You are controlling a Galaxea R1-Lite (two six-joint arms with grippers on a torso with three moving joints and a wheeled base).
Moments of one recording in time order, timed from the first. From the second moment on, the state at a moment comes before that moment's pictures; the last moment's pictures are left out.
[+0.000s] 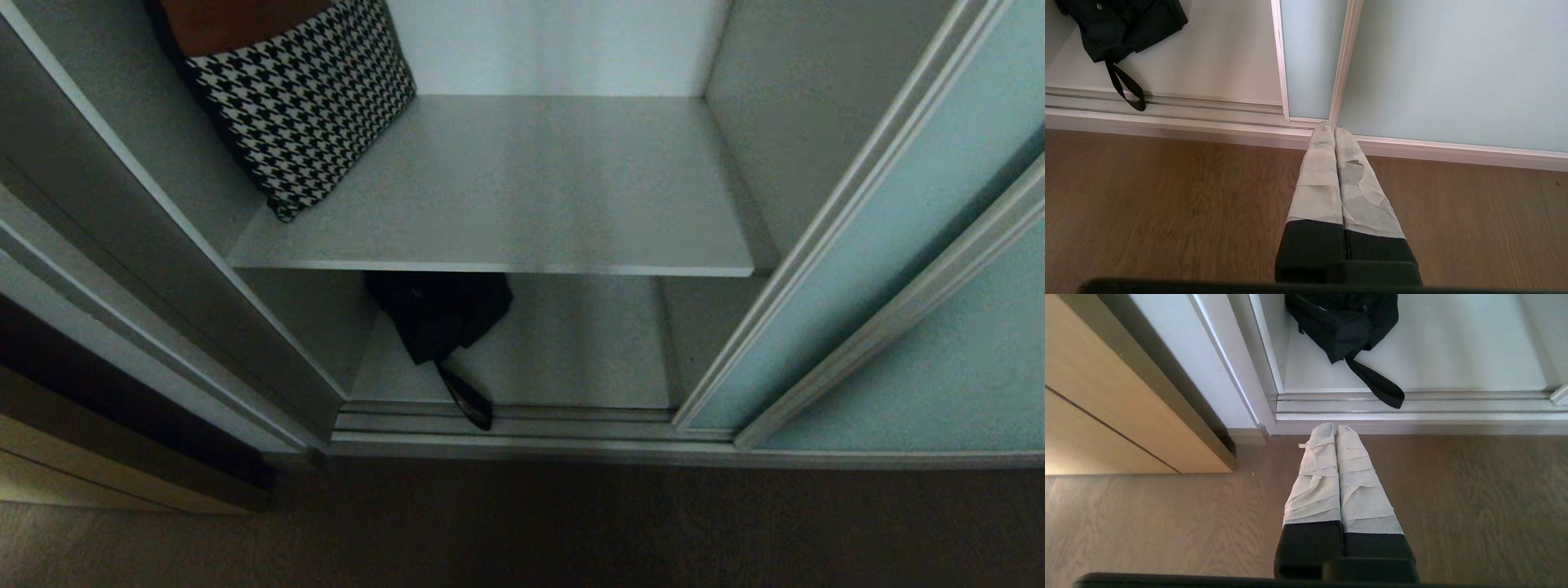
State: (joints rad) left arm 0.00 0.00 0.00 0.01 -0.01 0.07; right arm 0.01 0.00 0.00 0.00 0.00 0.00
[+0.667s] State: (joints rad) left arm 0.00 0.00 0.00 0.01 0.00 0.07; right arm 0.01 0.00 0.00 0.00 0.00 0.00
